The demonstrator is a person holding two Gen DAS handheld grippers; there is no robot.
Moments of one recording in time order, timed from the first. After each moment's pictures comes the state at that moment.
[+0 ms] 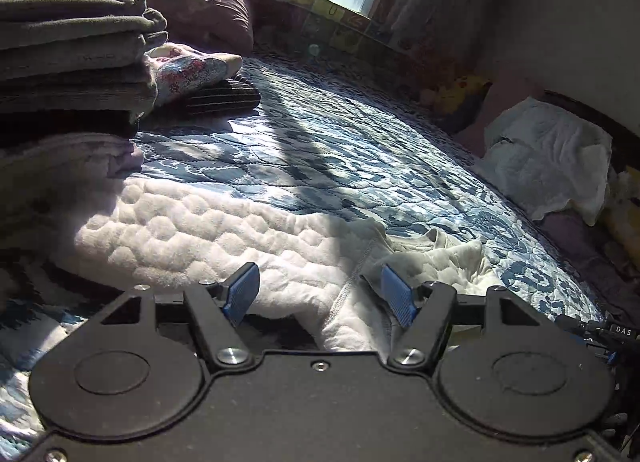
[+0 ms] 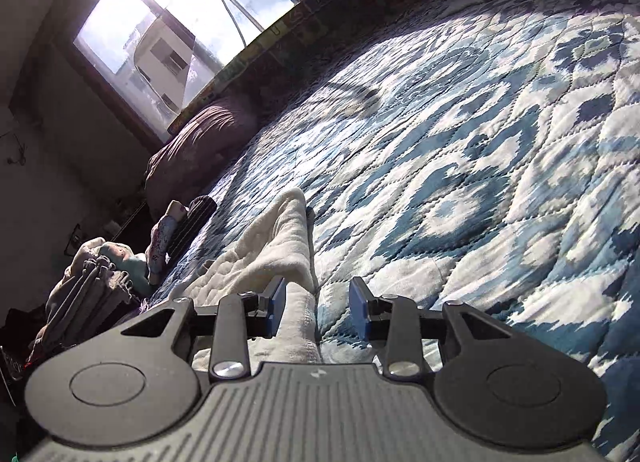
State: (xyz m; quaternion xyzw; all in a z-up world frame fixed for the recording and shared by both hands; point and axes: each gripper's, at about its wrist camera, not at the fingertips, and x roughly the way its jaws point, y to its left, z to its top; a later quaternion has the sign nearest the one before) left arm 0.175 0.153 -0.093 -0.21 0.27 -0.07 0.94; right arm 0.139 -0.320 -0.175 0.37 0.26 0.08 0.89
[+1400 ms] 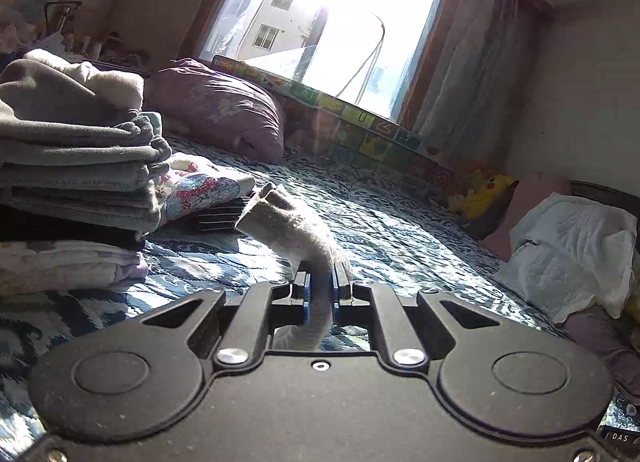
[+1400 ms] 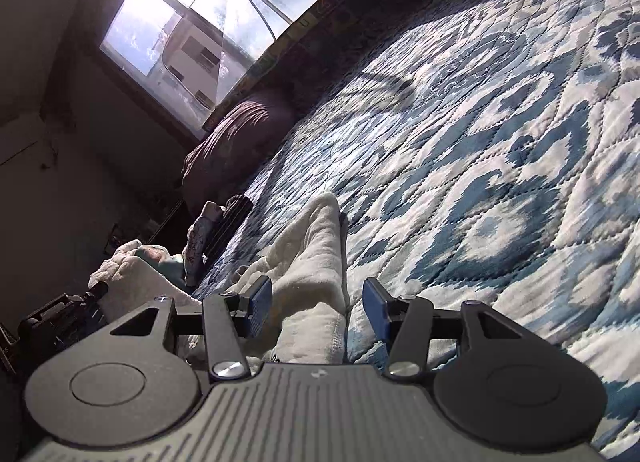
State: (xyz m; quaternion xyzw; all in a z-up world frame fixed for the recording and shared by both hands) left arm 0.182 0.073 -0.014 -0.15 0.13 -0.01 0.98; right arm 0.169 -0.327 -0.170 0.38 0.24 0.16 0.88
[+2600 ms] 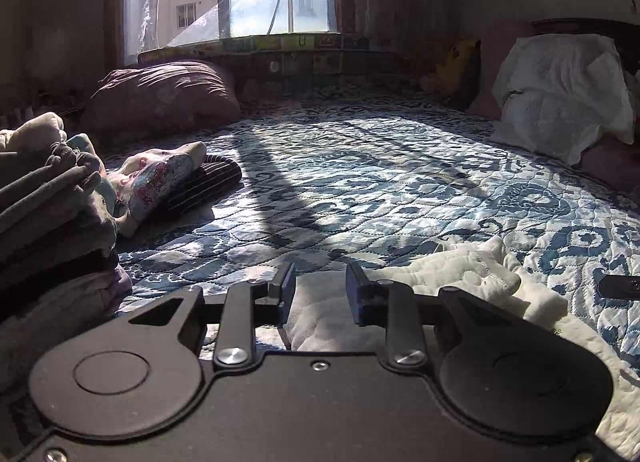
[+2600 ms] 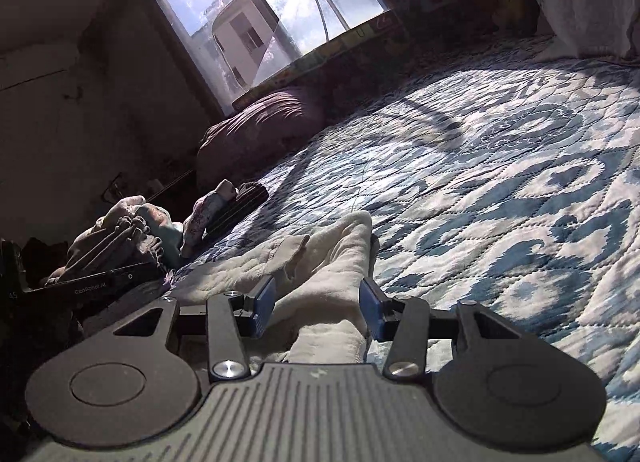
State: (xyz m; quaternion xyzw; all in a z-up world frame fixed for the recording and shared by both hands) left arm 0.224 0.026 -0.074 0.06 0.27 -0.09 0.96; right arm 0.170 -0.292 -0.136 0.23 0.22 0.18 0.93
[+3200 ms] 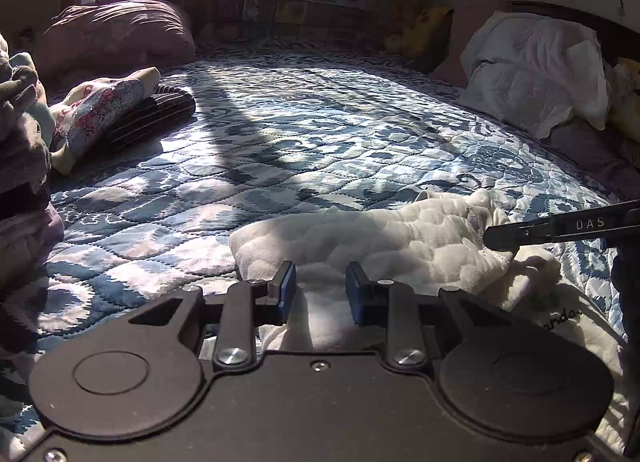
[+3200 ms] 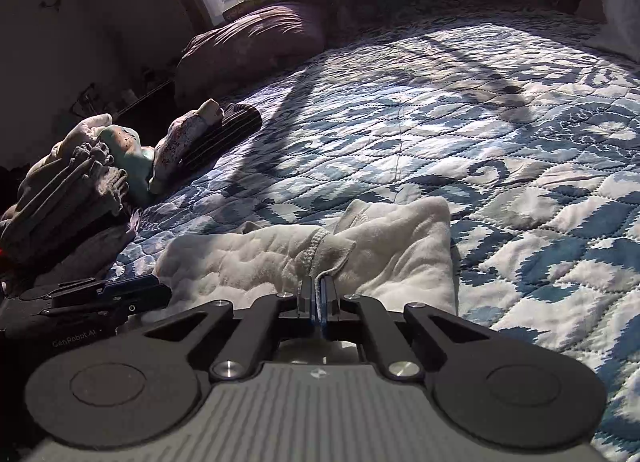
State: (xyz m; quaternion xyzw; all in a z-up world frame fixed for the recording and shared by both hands) left arm 0.249 0.050 -0.110 0.00 0.32 -0.13 0.94; right arm 0.264 -0.206 -0.123 0.14 0.35 0.16 0.91
